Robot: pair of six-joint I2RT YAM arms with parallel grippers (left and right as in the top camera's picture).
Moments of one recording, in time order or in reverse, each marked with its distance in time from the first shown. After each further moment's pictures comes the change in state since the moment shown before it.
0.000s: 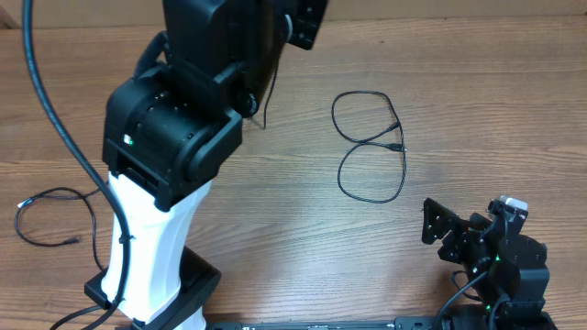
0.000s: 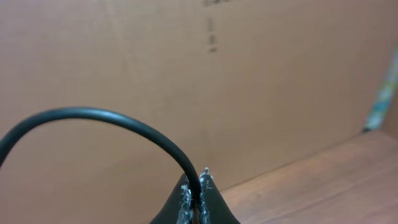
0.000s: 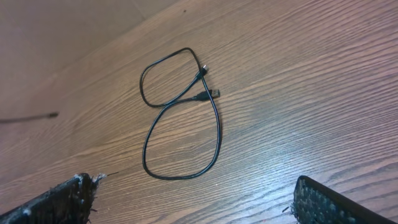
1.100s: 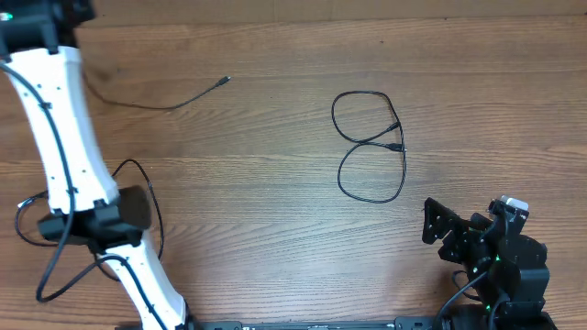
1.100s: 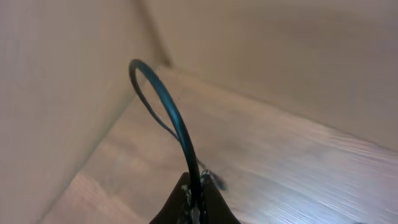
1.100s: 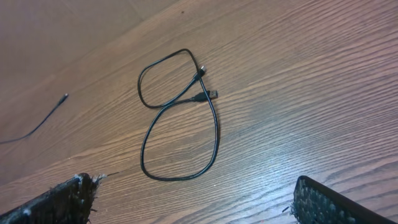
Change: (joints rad) left arm 0.862 0.281 -0.129 -0.137 0.013 -0.192; right arm 0.000 0.000 0.000 0.000 0.009 0.000
